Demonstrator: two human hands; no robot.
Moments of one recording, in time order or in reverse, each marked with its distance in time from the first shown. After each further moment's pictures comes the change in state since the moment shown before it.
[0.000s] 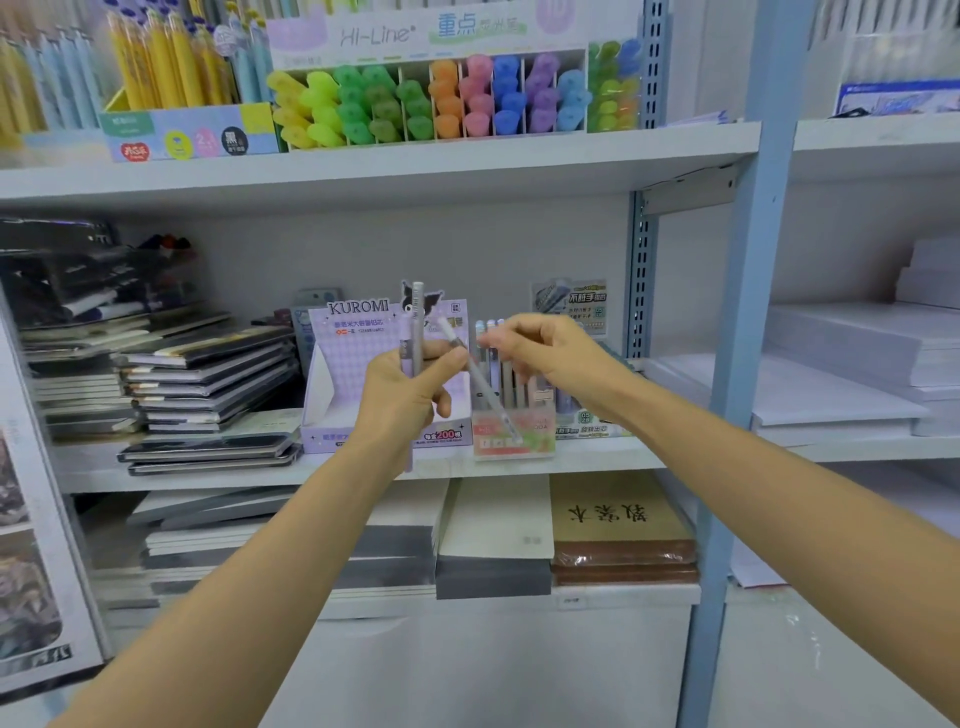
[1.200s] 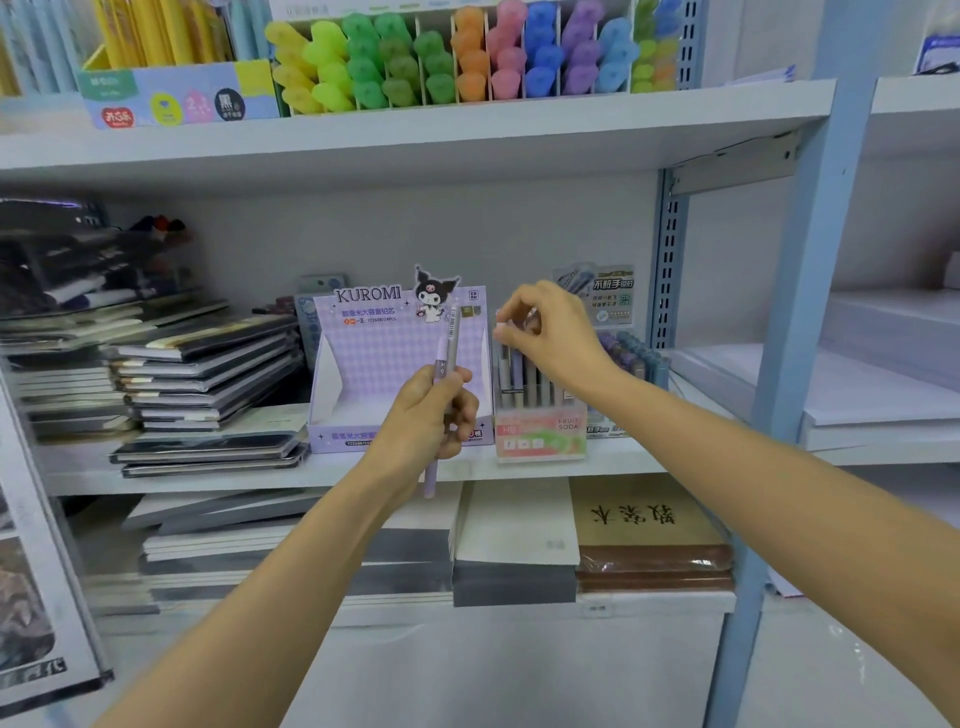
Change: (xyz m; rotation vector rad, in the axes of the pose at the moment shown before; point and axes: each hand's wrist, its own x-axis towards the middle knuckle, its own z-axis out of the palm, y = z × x) left_hand 0.013 -0.039 -0.018 0.007 -0.192 -0.122; right_hand 0.056 0.032 0.023 -0.441 0.359 -0.157
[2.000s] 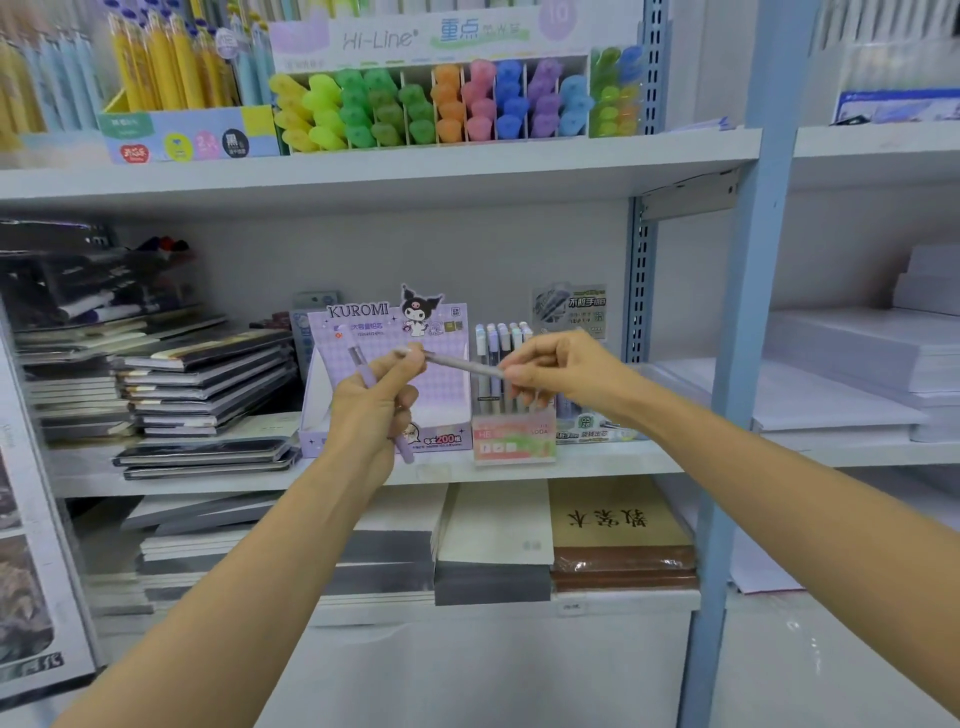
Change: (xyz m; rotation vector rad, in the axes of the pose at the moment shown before) left_hand -0.011 0.026 -0.001 -0.308 0.268 0.058; right_hand -0.038 0.001 -0.059 0.452 -0.468 0.200
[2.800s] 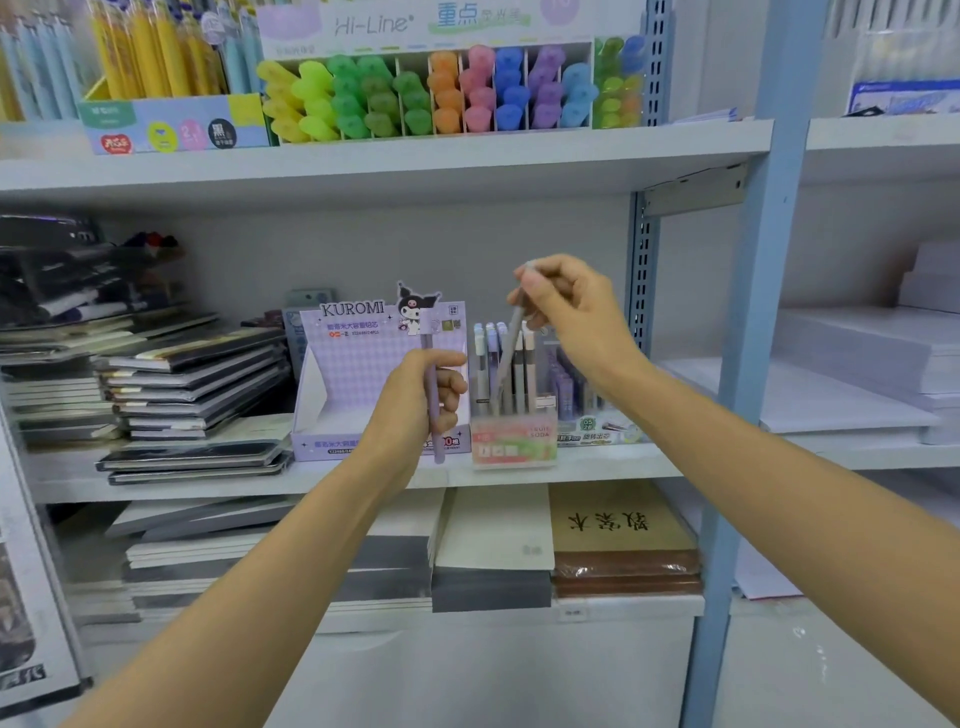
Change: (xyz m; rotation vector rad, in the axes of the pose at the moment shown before) left_hand 0.009 -0.009 0.024 0.191 -0.166 -0.058; right_hand 0.019 -0.028 0.005 0.086 0.475 -0.269
